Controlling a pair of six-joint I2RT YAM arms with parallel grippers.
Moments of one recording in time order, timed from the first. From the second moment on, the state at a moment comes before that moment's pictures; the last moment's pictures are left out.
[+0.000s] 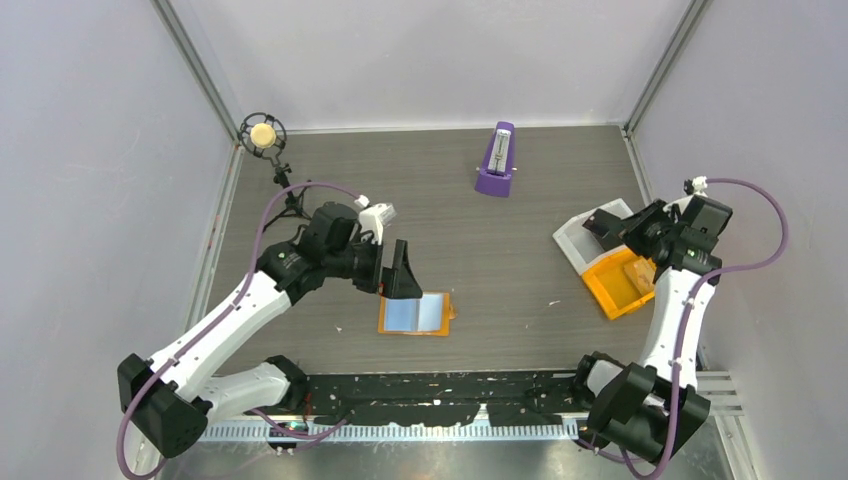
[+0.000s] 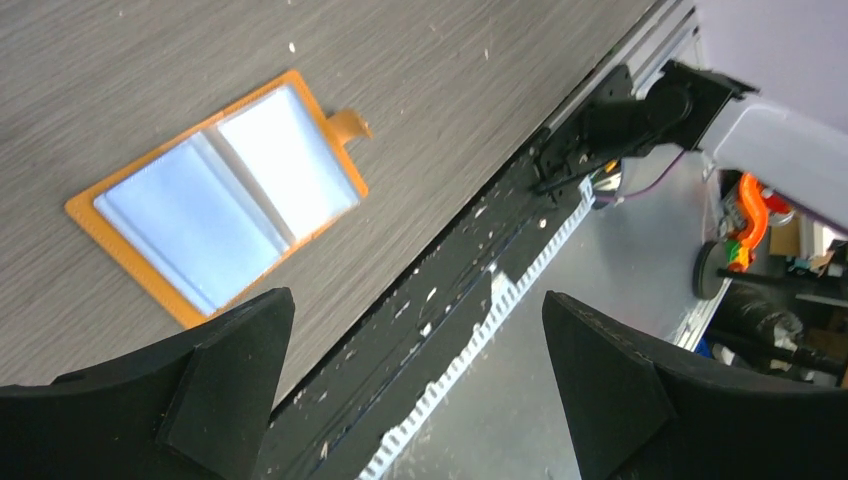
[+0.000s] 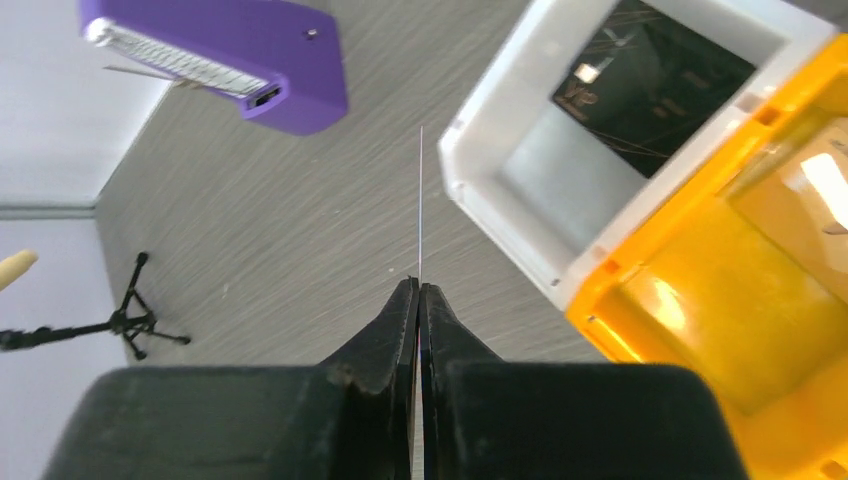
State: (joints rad) left arm -0.64 1.06 0.95 -0.60 0.48 -0.49; right arm -0.53 1.00 0.89 -0.52 -0.52 0.44
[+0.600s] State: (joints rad) left arm -0.64 1.04 1.00 -0.82 0.44 -0.30; right arm -0.57 1.26 0.92 -0.44 -0.37 0.41
